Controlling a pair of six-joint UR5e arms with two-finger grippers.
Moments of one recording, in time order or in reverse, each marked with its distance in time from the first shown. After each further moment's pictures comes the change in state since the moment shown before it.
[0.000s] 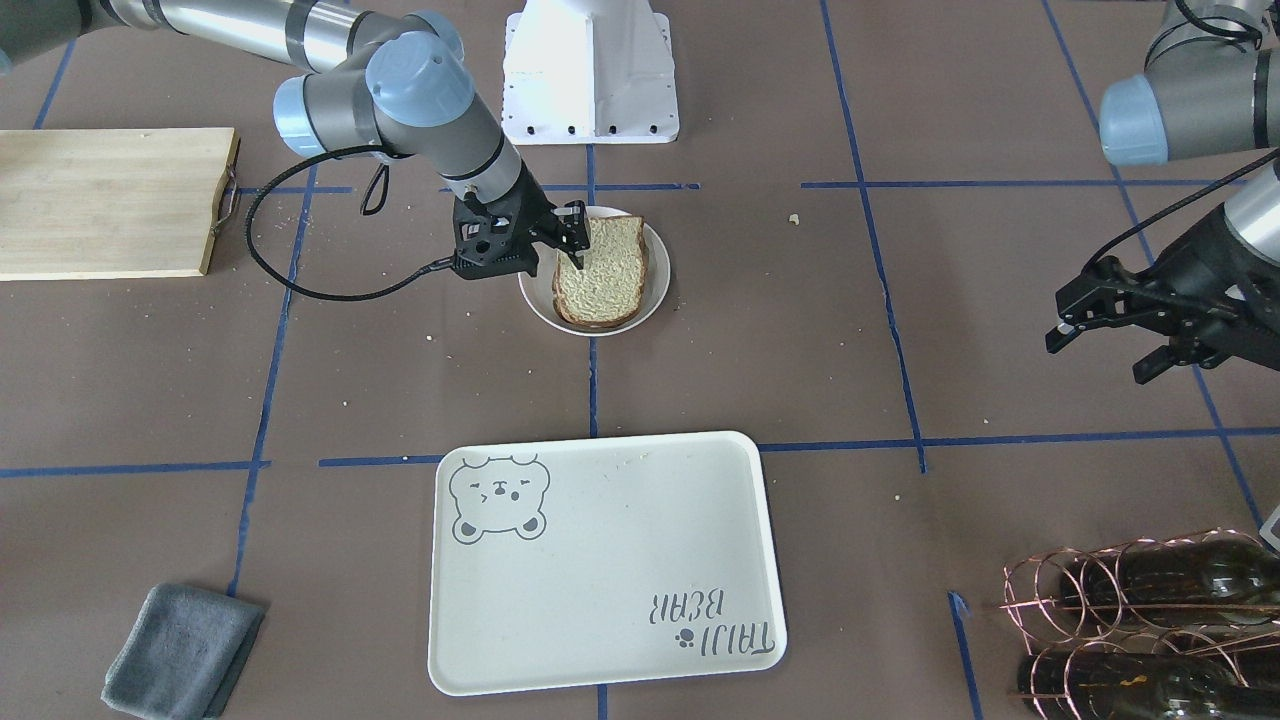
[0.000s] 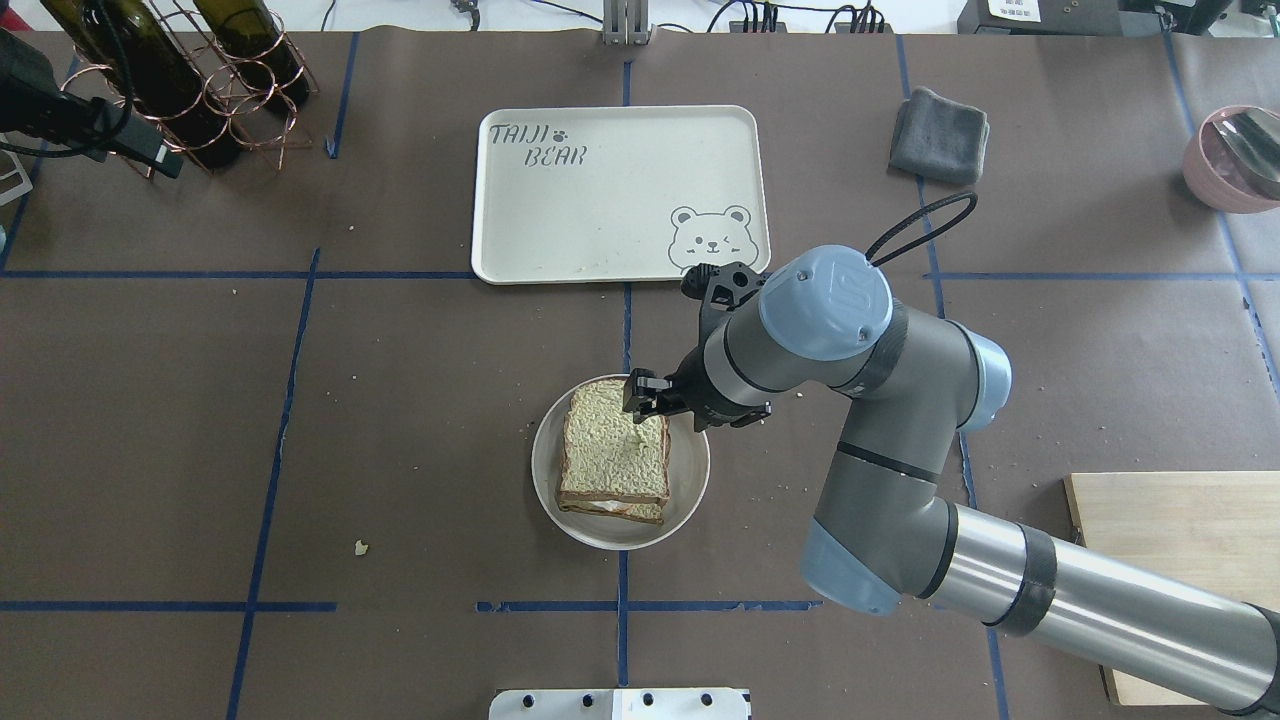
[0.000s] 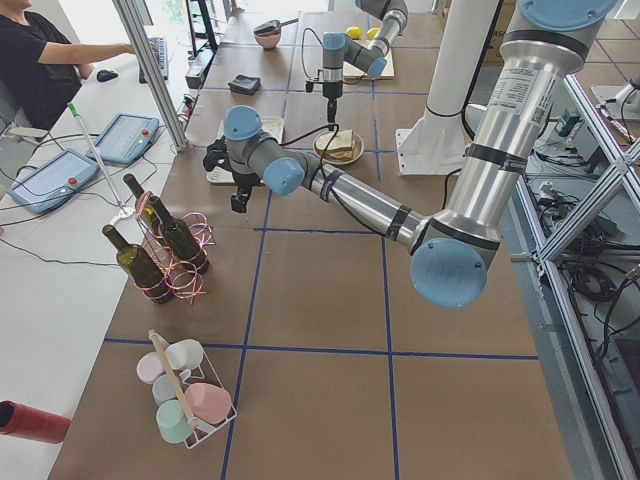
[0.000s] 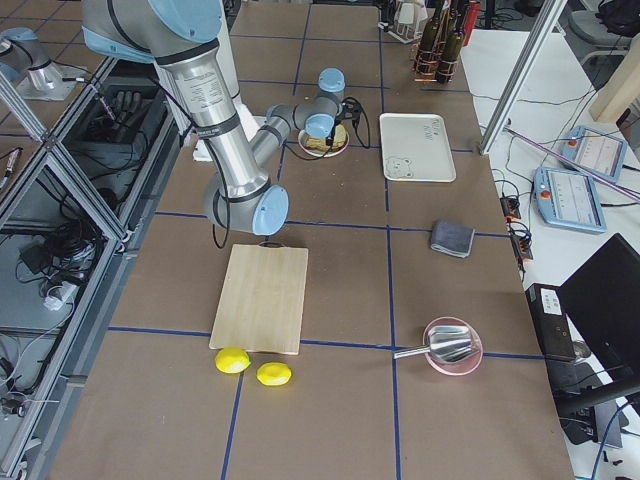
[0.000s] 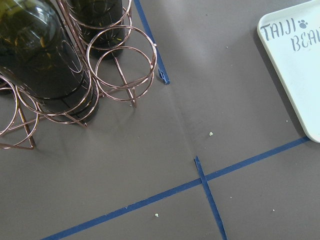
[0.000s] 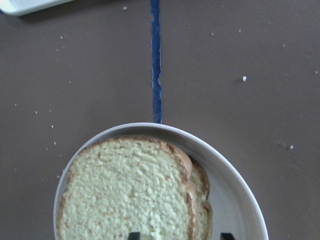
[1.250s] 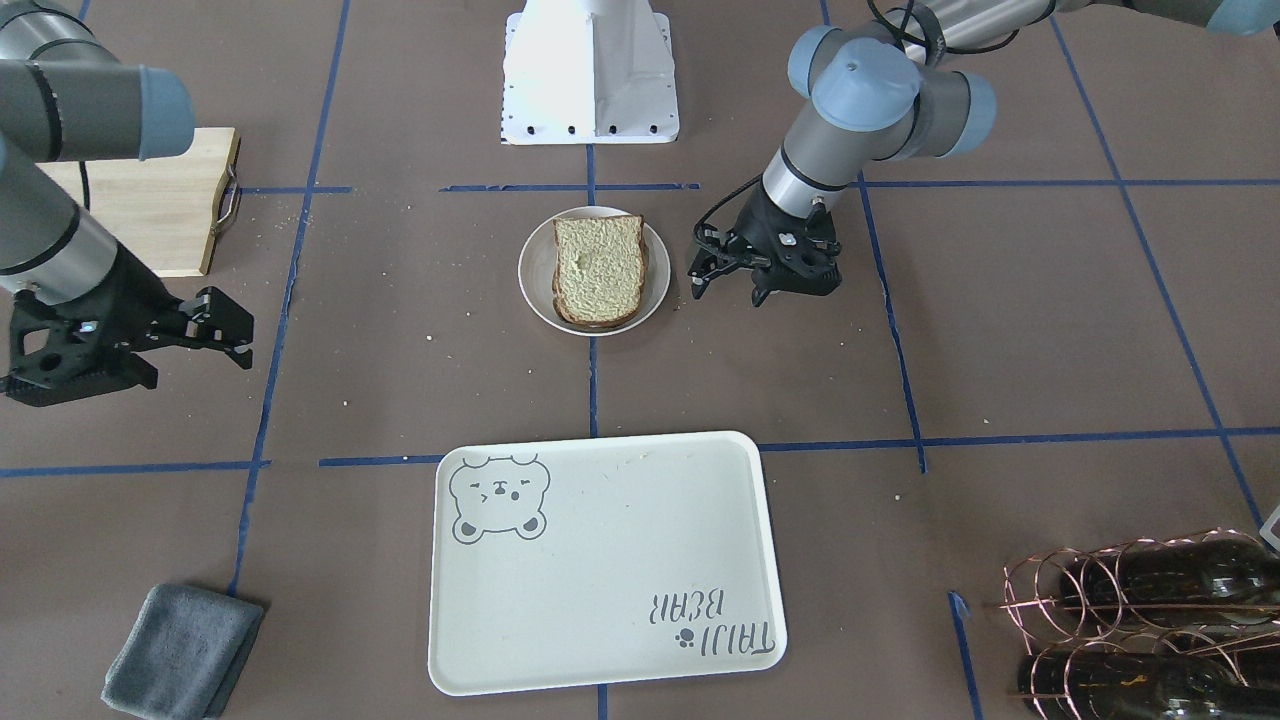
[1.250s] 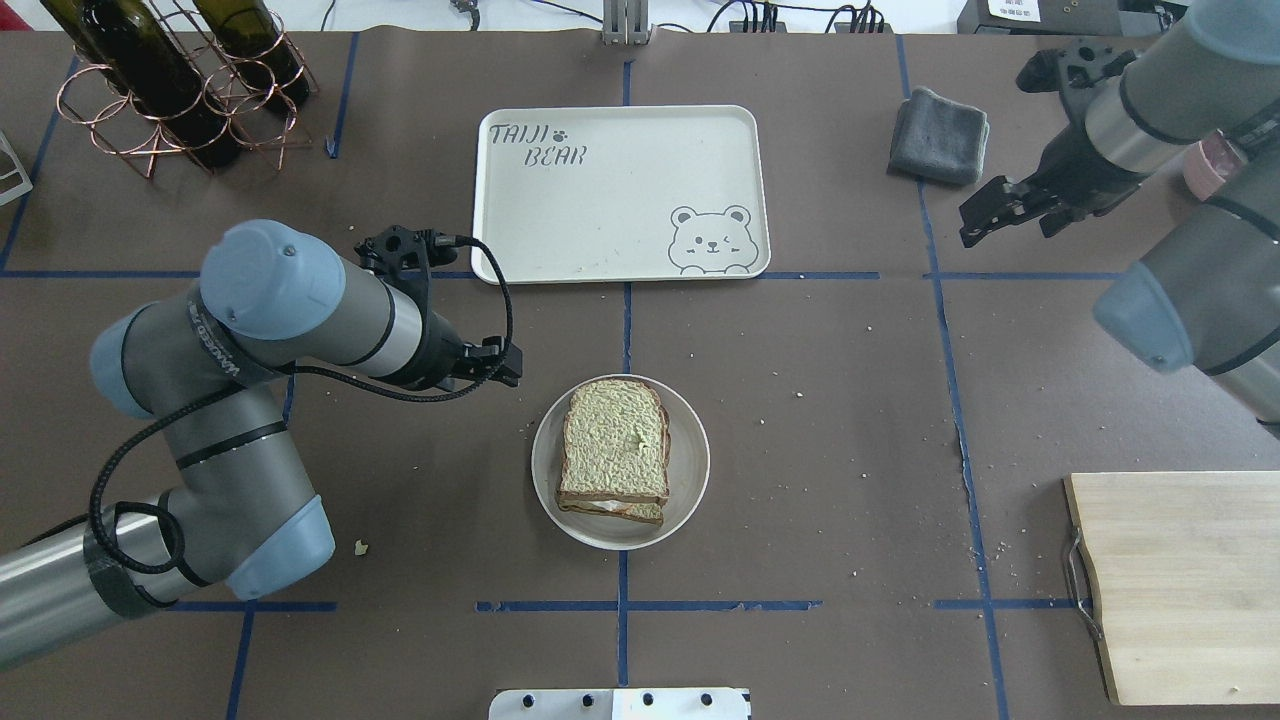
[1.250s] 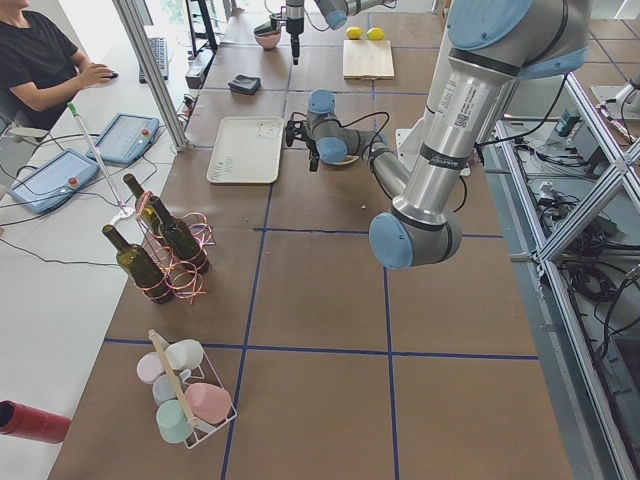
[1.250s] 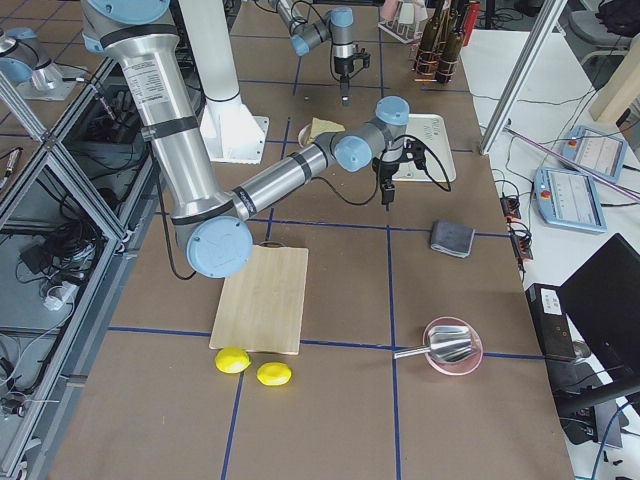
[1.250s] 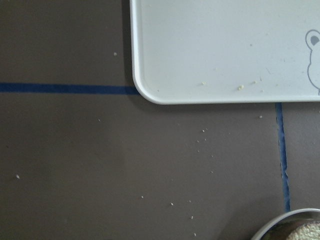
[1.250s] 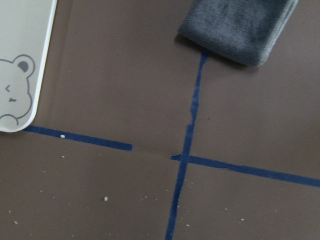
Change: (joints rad) left arm 0.617 -0.143 -0.034 -0.114 0.420 -0.780; right arm 0.543 -0.245 0.062 -0.290 0.253 -0.809
